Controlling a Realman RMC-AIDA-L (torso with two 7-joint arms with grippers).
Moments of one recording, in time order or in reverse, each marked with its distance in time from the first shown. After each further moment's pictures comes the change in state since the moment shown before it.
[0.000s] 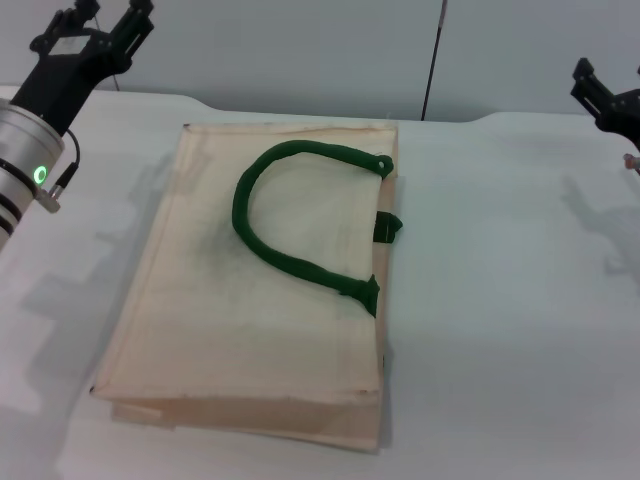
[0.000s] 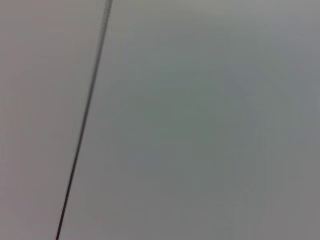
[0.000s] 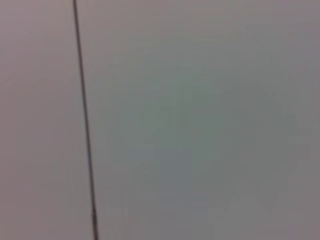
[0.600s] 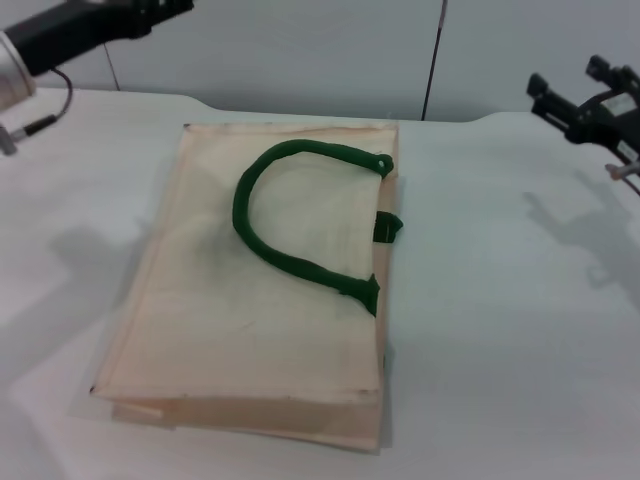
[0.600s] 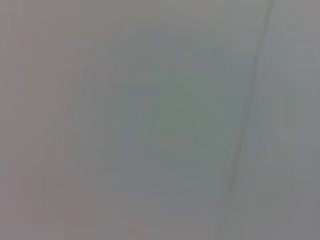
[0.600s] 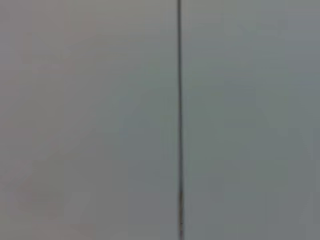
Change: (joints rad) left arm -0.154 0.062 0.011 -0.443 0.548 0.293 -0.683; right arm 0.024 -0.008 0.000 -0.147 -0.373 0.083 0.256
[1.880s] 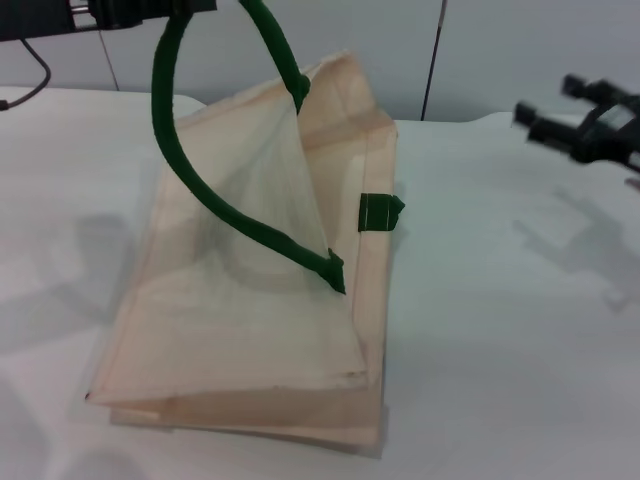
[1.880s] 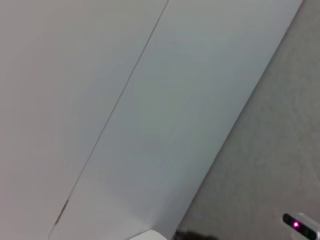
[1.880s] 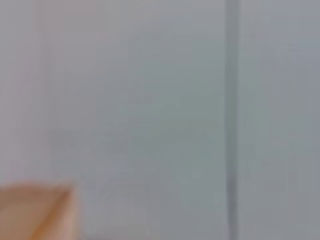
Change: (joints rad) left arm -0.078 0.168 0.004 0.003 0.275 0.377 -0.368; right arm 0.031 -0.009 0.000 -0.250 -0.341 0.220 0.378
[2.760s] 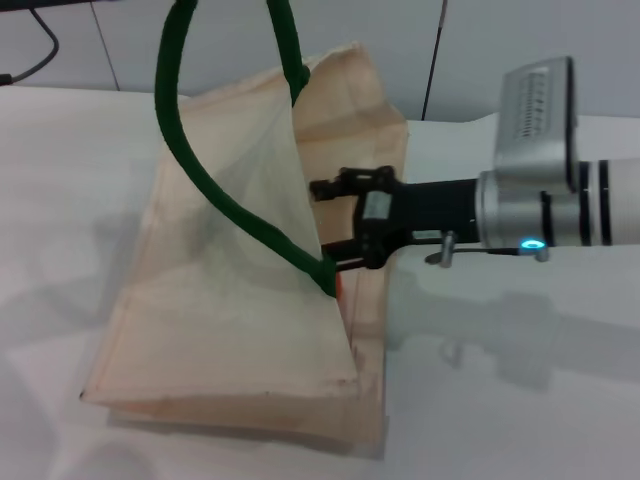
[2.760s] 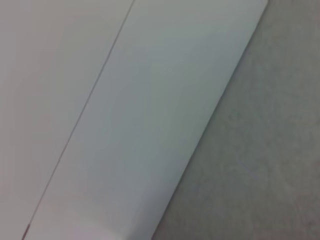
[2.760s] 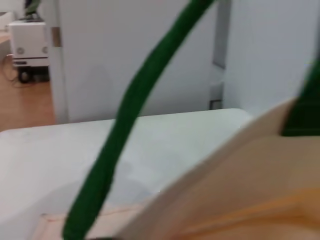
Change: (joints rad) left arm -0.037 0.007 0.000 -0.010 -0.026 0.068 -0.011; right arm 0.266 0.011 -0.412 0.293 -0.140 -0.067 0.017
